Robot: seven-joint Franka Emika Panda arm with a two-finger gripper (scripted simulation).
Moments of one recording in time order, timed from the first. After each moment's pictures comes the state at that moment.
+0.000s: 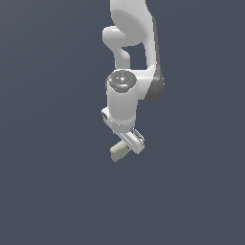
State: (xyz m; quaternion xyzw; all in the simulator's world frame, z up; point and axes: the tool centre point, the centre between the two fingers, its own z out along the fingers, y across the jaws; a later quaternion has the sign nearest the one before) arm 0.032 0.000 0.148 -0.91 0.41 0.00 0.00
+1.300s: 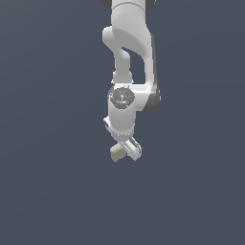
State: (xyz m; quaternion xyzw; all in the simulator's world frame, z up) arm 0.033 -0.001 0.096 -0.90 0.44 0.00 0.00
